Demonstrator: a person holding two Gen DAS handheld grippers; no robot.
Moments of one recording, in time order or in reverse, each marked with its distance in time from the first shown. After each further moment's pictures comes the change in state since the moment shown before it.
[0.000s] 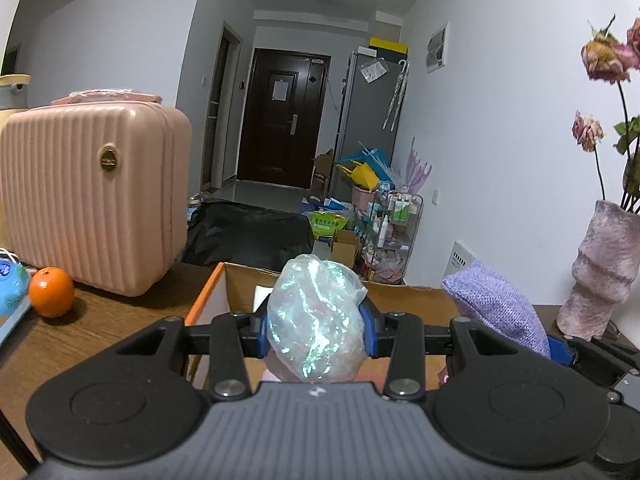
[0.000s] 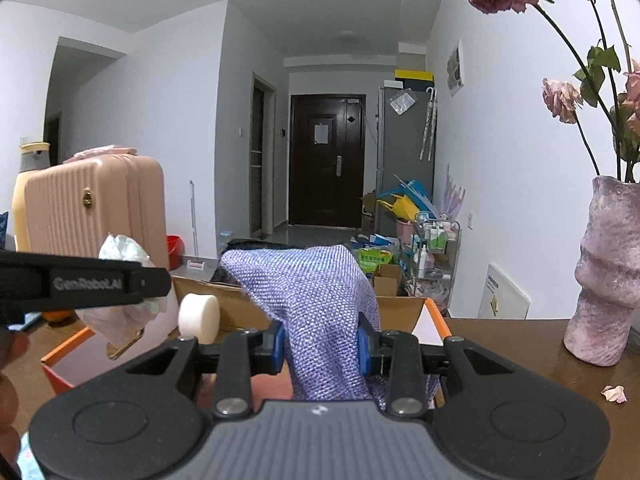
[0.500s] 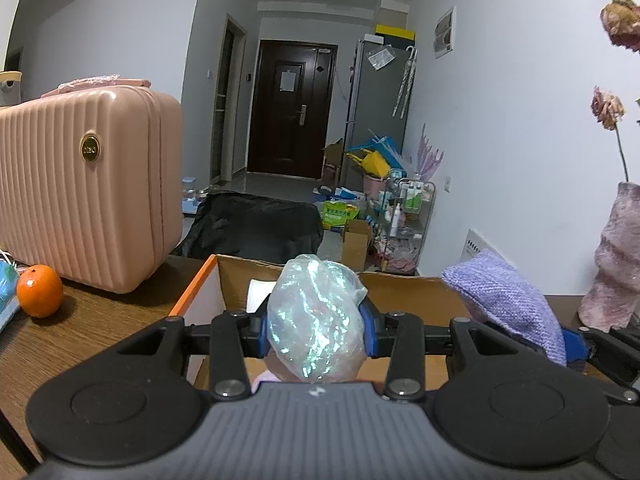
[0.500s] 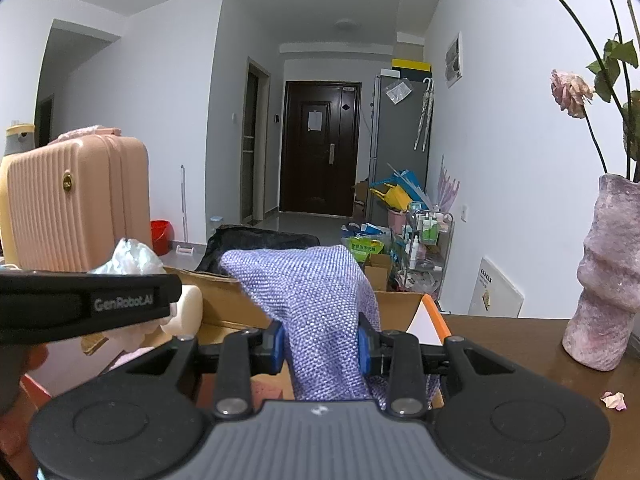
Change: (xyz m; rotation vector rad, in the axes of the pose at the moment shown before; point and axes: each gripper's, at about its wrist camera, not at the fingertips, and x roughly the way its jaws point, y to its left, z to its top) left arm 0.036 -0.015 -0.006 0.025 0.030 0.040; right arm 0.025 0.003 0.001 -0.028 0.043 -0.030
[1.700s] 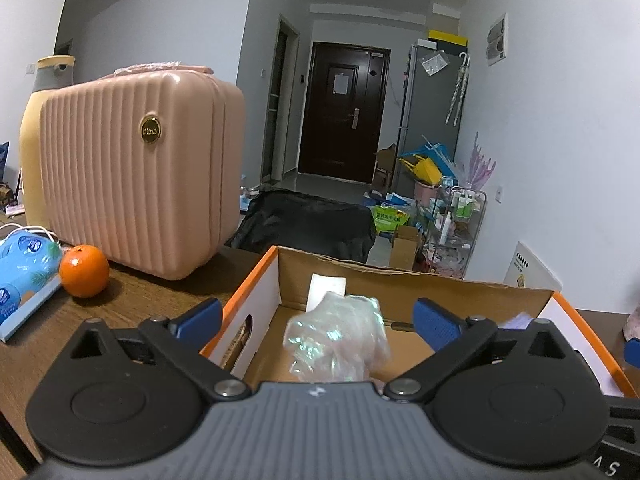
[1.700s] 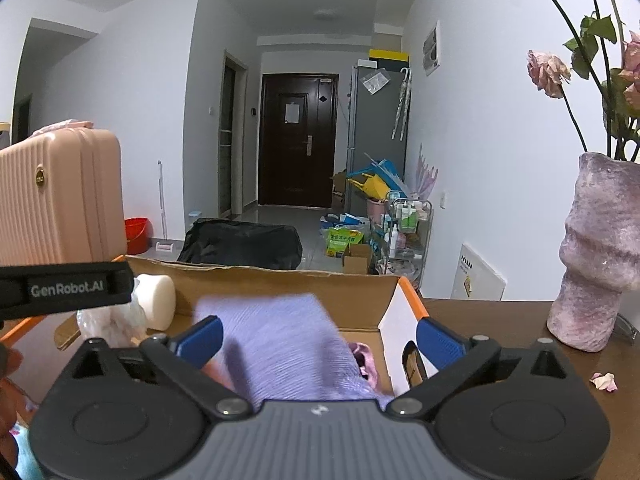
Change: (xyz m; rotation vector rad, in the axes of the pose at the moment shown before) left arm 0.010 0.019 -0.007 -0.059 -0.010 0.160; right arm 0.008 -0.009 -0.007 0.035 0.021 -0.065
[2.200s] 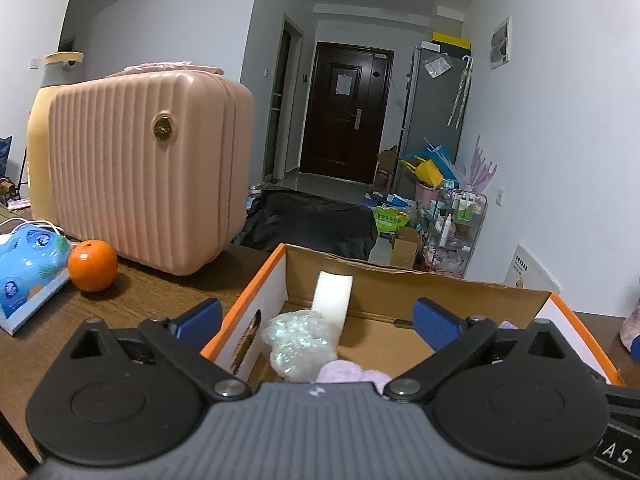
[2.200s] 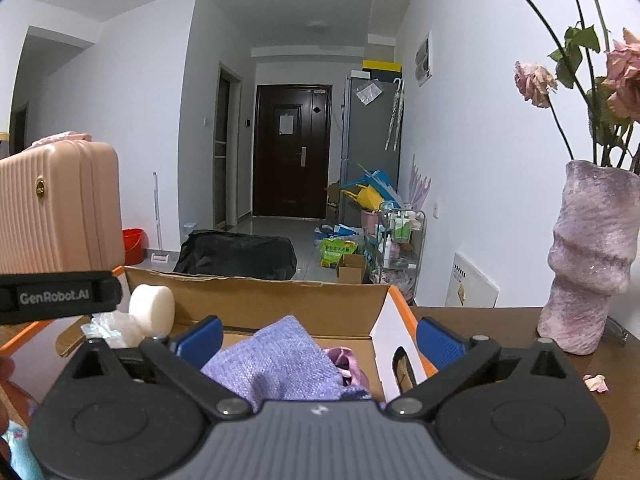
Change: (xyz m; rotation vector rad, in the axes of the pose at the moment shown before) left arm -0.007 0.008 -0.002 -0.021 0.003 -0.002; right arm -0.014 -0.002 -0.002 0.006 -0.036 -0.017
